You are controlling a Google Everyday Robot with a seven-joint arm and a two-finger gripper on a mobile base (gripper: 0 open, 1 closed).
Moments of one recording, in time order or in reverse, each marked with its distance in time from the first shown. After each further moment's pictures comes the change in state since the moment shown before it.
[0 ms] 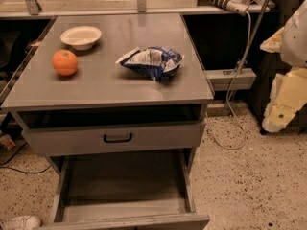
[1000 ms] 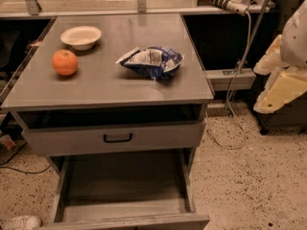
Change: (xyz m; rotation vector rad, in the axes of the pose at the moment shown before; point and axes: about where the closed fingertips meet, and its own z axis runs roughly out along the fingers) arm 0.000 0.000 0.000 0.000 0.000 0.000
